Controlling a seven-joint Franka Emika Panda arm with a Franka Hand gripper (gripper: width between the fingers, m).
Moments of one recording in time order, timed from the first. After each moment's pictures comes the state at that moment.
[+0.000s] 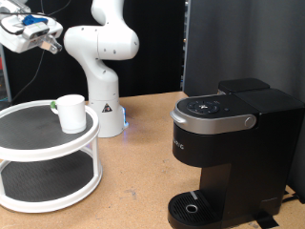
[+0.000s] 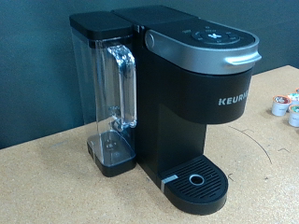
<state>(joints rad) -0.42 -0.82 -0.66 -2.70 0.49 1.66 -1.19</state>
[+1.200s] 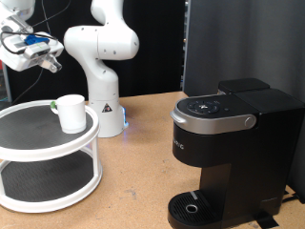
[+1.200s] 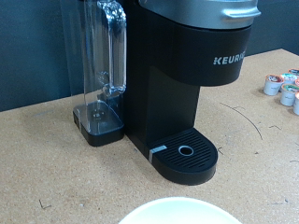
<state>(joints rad) -0.42 -0.77 -0.70 -2.78 0.46 1.80 -1.31</state>
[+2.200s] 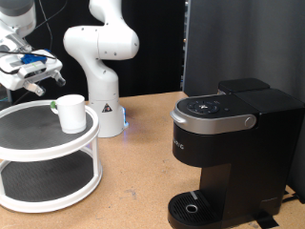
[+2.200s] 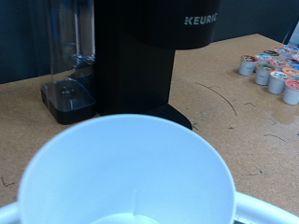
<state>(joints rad) -0.39 -0.65 -0.75 -2.82 0.54 1.95 -1.44</state>
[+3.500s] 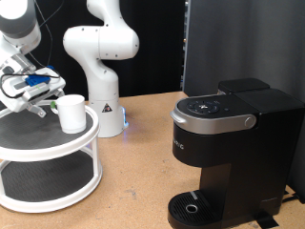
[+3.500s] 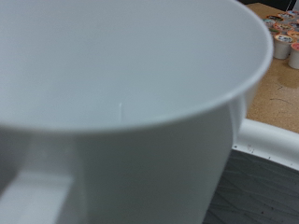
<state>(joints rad) -0.33 -0.49 -0.75 -2.84 0.64 2.07 -1.57</state>
